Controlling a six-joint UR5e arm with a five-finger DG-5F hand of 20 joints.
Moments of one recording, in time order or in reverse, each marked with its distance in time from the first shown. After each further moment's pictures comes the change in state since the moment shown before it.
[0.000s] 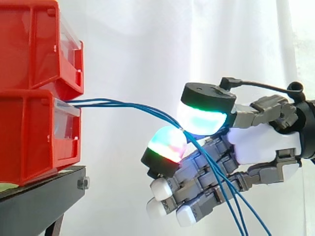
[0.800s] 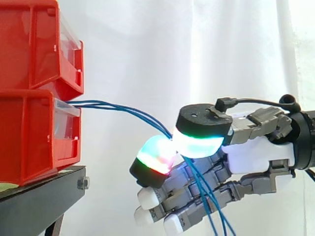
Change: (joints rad) arm 0.000 -0.025 -0.001 0.053 -0.003 0.001
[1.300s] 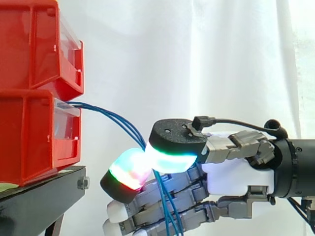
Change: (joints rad) arm 0.004 -0.076 0.000 0.187 0.001 -0.001
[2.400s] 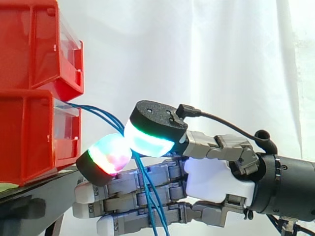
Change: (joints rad) arm 0.008 -0.073 -0.002 0.267 0.012 -0.014
